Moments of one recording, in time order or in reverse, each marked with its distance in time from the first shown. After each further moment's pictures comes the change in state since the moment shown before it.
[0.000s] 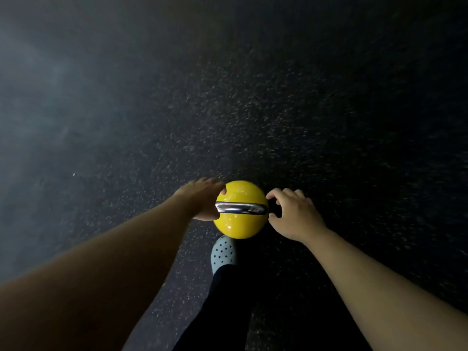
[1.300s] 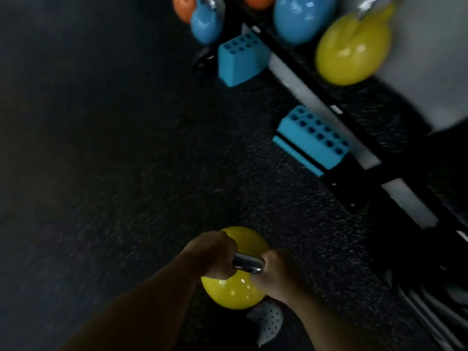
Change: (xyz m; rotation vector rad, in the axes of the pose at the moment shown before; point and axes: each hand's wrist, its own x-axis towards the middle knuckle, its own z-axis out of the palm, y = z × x) left_hand 0.086 0.410 -0.112 0.528 -0.163 0.831; right_hand -0.199 0.193 -0.118 0.533 0.341 0.765
